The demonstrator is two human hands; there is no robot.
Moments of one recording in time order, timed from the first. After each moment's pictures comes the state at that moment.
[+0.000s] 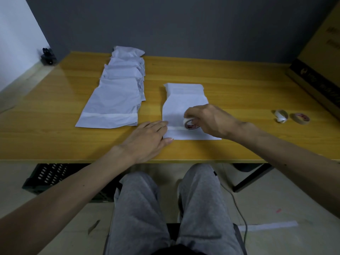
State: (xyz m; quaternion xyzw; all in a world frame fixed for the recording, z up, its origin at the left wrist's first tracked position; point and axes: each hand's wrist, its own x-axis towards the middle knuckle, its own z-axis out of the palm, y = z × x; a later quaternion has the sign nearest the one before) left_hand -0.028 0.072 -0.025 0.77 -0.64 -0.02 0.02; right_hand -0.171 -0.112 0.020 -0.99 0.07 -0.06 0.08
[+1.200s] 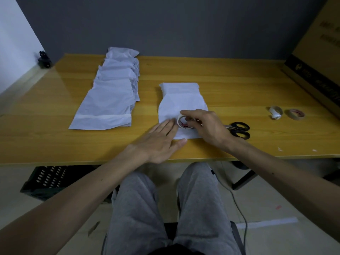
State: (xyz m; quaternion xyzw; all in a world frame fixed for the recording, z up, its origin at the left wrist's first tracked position) left_hand -0.059 0.041 -0.029 0.77 -0.62 -0.14 0.00; right_hand -0.184 -0.113 -0.022 -0.93 0.15 -0.23 0.23
